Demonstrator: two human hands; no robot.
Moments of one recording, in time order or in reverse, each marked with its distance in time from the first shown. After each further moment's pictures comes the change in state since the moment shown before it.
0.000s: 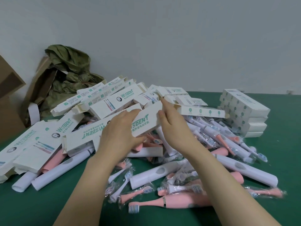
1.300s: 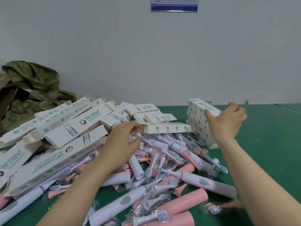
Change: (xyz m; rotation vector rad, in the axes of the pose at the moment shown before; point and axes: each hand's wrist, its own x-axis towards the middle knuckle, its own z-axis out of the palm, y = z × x) left_hand 0.050 0.051 0.049 -0.258 -0.155 0.136; right_hand 0.012 0.118 -0.185 -0.713 0.914 0.543
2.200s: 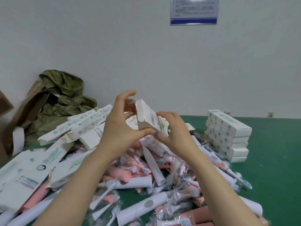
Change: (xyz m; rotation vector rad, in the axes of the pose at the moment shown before) left_hand -0.001 0.017 -0.073 -0.428 0.356 0.118; right_hand -0.108 -0.115 0.000 0.478 -0.609 -0.730
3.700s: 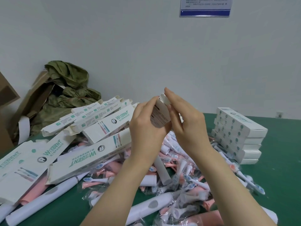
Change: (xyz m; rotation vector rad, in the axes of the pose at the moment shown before) left_hand -0.010 -0.006 0.056 0.213 0.347 0.032; right_hand 0.006 -0.039 -0.009 0.044 0.298 -0.280
